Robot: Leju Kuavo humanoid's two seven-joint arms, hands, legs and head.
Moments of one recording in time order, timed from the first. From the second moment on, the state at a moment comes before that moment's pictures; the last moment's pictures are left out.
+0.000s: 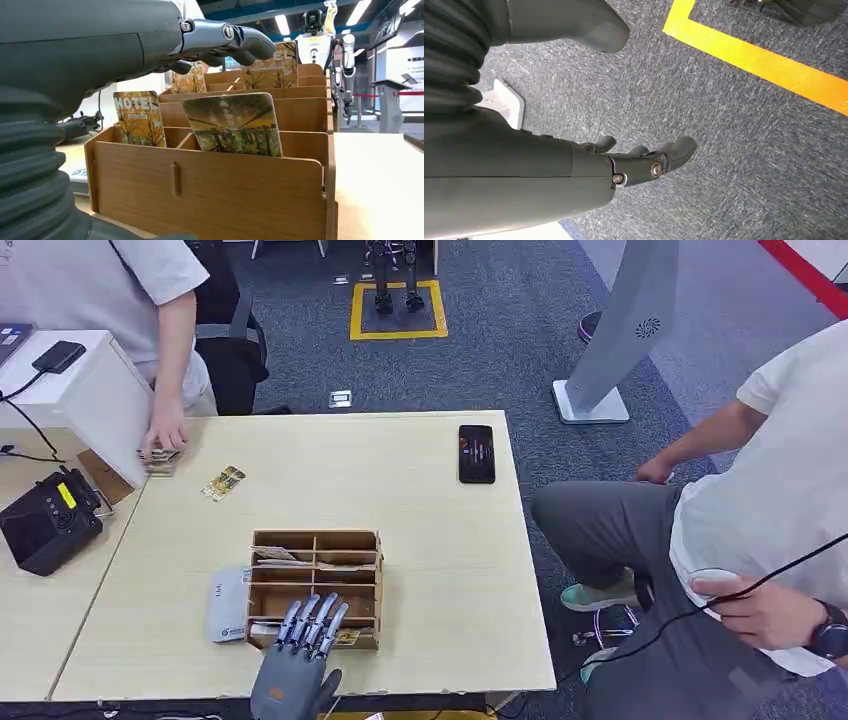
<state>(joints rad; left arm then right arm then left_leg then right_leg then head) 0.10 0.10 -0.60 -1.36 -1.48 0.65 0.23 0.02 0.00 0.03 -0.15 0.55 -0.23 -0.16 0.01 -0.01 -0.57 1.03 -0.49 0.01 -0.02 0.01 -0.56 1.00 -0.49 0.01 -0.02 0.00</state>
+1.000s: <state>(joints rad) 0.09 0.10 -0.60 -1.36 -1.47 0.66 0.21 0.02 0.00 0.03 -0.15 0.55 -0.23 -0.16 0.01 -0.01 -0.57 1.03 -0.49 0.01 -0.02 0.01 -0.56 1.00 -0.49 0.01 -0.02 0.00</state>
